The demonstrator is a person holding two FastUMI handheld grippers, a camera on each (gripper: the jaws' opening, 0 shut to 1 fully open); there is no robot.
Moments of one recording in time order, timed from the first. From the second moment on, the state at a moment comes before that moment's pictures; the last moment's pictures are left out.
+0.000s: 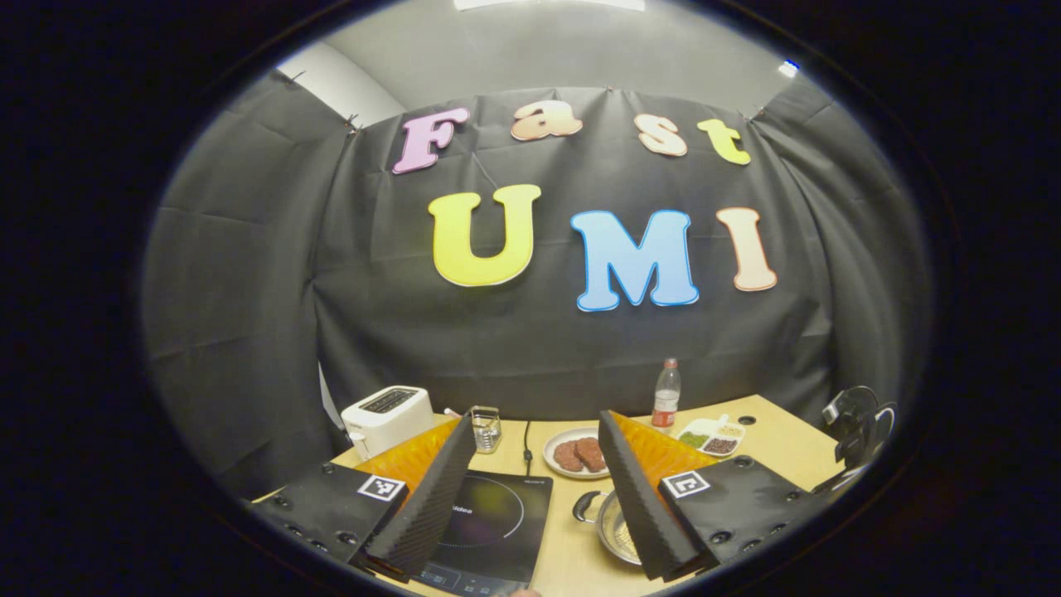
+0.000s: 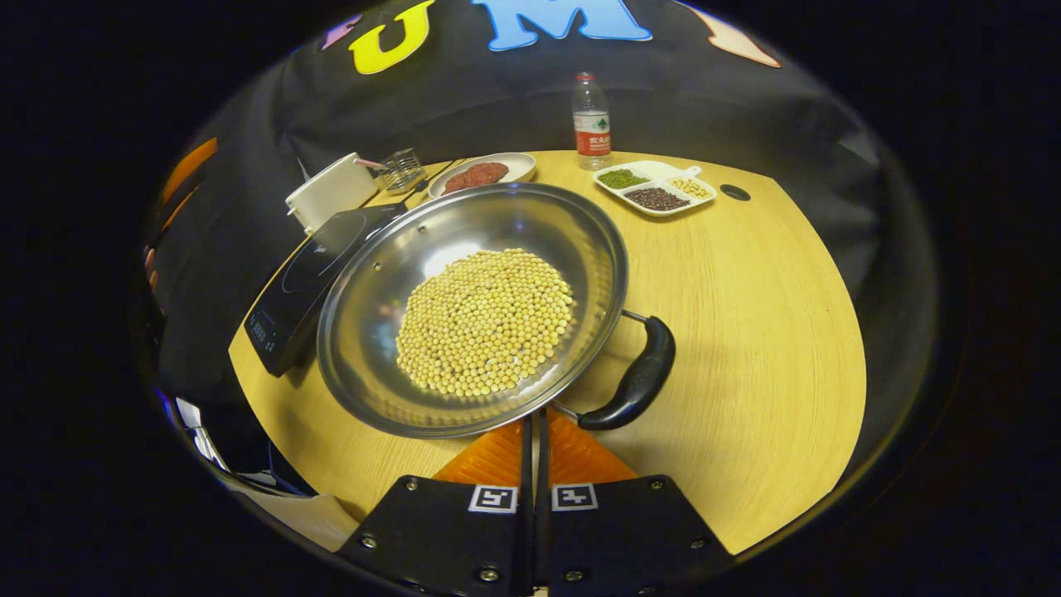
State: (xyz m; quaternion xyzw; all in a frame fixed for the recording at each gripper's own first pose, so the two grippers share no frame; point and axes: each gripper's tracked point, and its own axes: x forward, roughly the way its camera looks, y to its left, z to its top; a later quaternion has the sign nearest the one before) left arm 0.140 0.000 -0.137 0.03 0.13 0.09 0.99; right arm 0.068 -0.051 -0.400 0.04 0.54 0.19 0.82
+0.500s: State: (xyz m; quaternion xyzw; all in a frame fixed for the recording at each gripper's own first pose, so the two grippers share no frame) left arm 0.143 -0.014 -0.191 0.03 0.19 0.07 0.98; right arm 0.112 -0.087 -0.411 0.09 0.52 0.10 0.84
